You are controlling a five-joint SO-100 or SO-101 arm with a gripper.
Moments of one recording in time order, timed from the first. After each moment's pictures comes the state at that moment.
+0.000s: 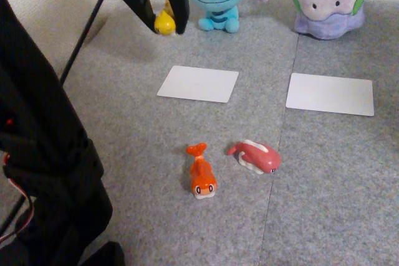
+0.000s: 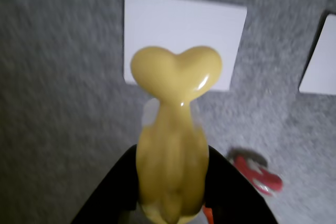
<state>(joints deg) 6.2 93.7 87.3 78.3 81.2</state>
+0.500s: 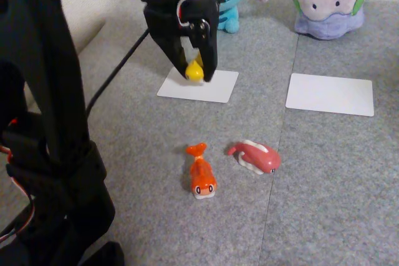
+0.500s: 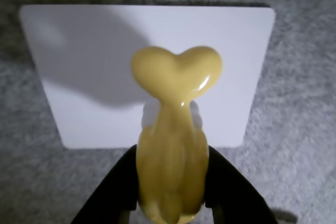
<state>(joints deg) 10.5 72.2 87.2 65.0 81.2</state>
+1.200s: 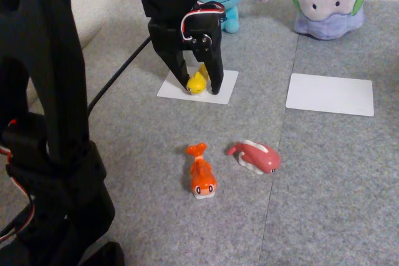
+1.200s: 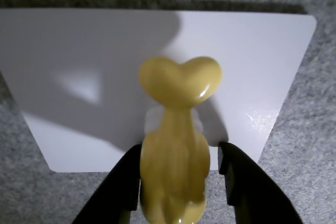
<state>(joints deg) 10.5 67.9 87.2 62.3 80.9</state>
